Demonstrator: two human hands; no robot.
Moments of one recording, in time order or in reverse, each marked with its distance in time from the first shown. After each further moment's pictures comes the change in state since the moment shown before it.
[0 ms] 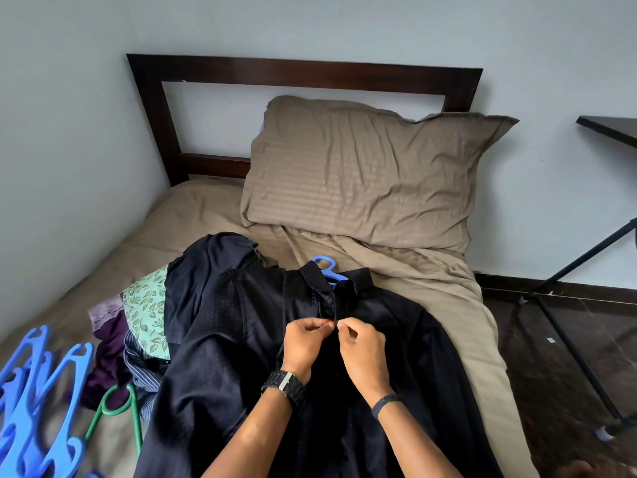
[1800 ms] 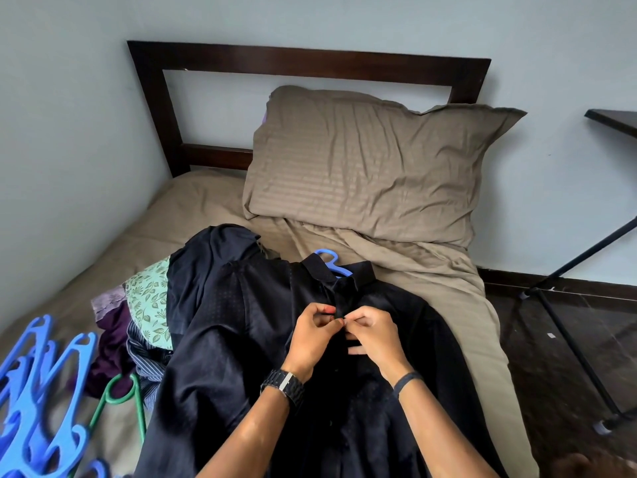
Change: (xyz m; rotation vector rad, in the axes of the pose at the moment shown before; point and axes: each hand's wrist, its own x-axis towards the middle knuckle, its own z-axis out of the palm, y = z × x) left_hand -0.016 0.008 0.000 0.013 -0.161 0.114; right_hand 0.018 0.006 -0.020 0.321 -0.215 0.276
